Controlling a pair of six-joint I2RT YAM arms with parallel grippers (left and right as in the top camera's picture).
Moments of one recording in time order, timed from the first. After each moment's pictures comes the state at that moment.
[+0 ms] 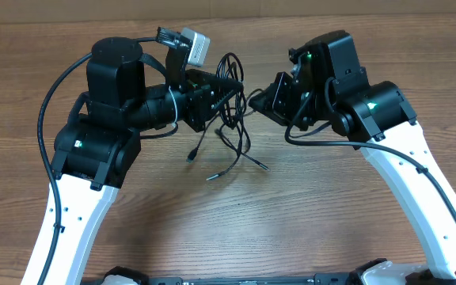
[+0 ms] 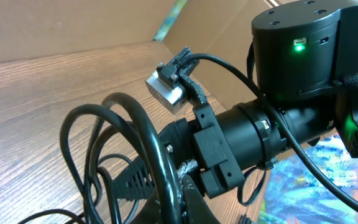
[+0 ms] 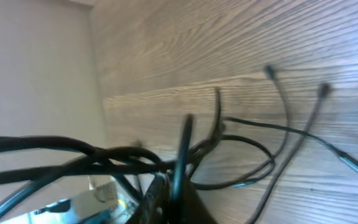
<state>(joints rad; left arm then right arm) -0.31 1.30 1.47 -0.58 0.77 -0.30 0.42 1.52 1.58 -0.93 -0.49 0.86</state>
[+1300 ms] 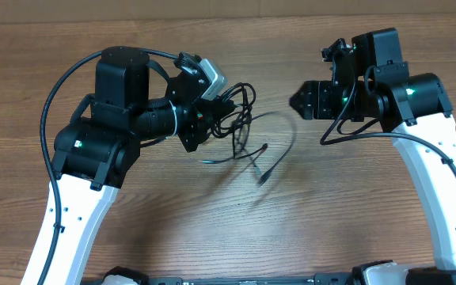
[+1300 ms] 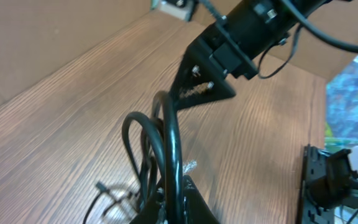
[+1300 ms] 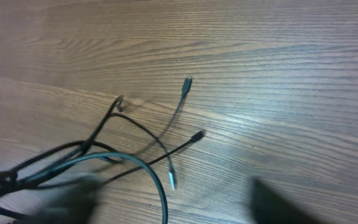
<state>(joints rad) -0.31 1.30 1.47 -0.79 0.75 0.27 0.20 1.52 1.58 -1.11 -0.34 0.19</state>
